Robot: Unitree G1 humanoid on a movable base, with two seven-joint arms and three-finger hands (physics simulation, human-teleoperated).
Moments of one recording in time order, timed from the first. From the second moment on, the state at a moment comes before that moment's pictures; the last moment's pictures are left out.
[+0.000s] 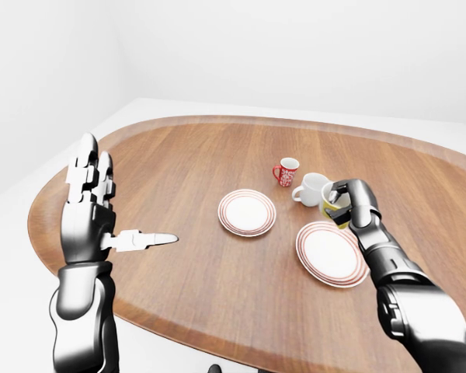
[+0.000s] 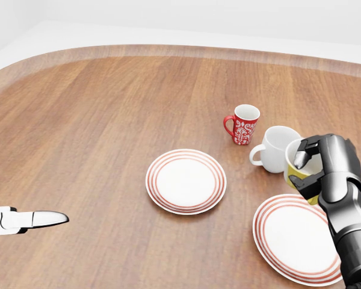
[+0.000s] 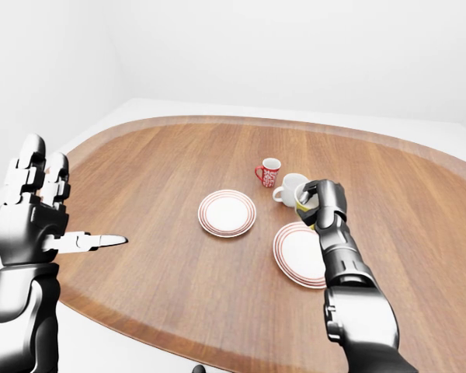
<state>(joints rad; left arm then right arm) -0.02 0.12 0.31 -0.54 -0.04 0.09 -0.16 -0.76 -0.42 -0.10 1.16 -0.49 -0.09 -0.24</state>
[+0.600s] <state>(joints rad) -0.02 0.12 0.30 -0.53 -0.04 0.09 -0.16 -0.82 -0.43 -0.12 1.30 -0.45 -0.09 -0.32</state>
